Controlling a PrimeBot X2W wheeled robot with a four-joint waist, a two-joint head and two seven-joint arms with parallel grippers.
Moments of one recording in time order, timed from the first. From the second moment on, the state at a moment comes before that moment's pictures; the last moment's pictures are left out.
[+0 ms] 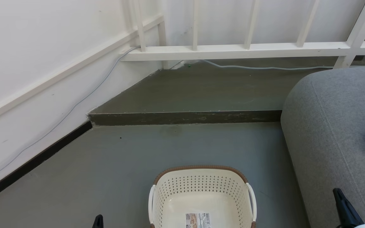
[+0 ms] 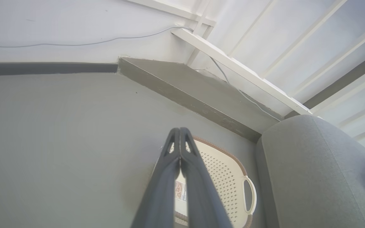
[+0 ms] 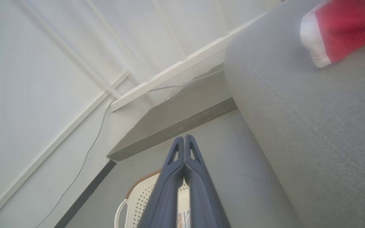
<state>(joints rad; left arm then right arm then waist) 0.21 0.06 -0.16 0.21 -0.68 0.10 -0.16 0.09 -0.27 0.11 0.29 0.83 0.13 -0.16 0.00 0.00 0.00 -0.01</state>
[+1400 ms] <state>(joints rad) 0.09 0.07 -0.08 0.23 -1.12 0.00 -0.06 0.03 -0.17 0.00 0.28 1.19 0.13 -0.04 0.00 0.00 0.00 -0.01</state>
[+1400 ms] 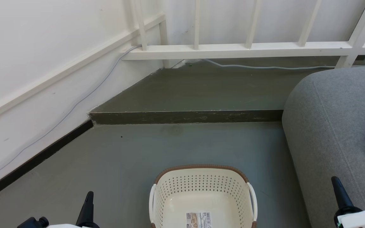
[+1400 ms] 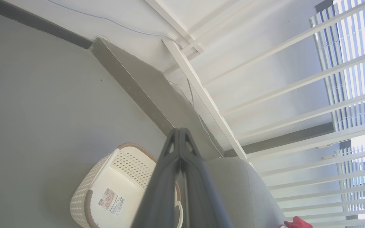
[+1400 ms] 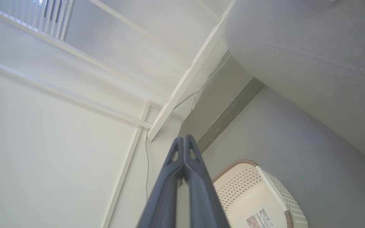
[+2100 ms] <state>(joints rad) 0.03 0.07 -0.03 0.25 -1.35 -0.05 0.00 -0.01 -0.12 -0.05 0.28 1.37 0.13 0.02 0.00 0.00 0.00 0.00</state>
